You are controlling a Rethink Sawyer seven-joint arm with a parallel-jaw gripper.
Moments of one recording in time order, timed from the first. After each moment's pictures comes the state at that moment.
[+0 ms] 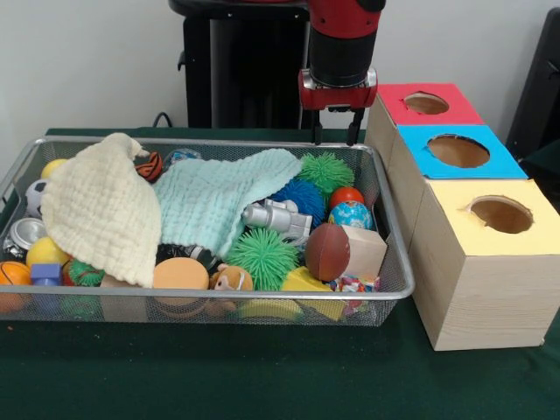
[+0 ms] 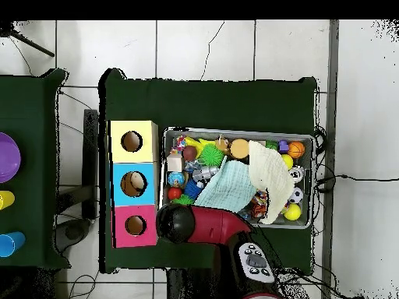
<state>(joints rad) -0.21 -0.65 0.04 2.00 -0.05 0.39 1.57</state>
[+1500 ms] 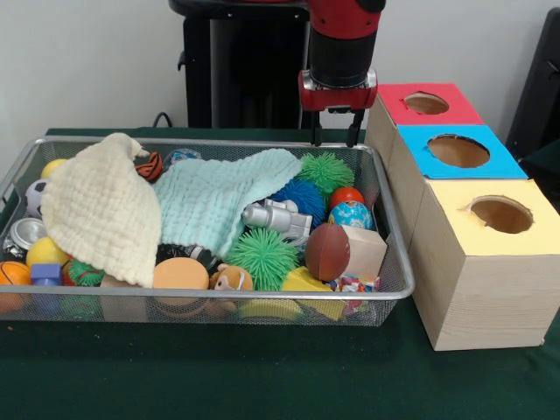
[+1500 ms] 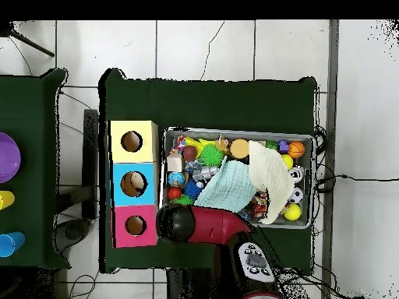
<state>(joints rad) -0.21 -0.65 0.04 2.00 -0.05 0.38 1.57</state>
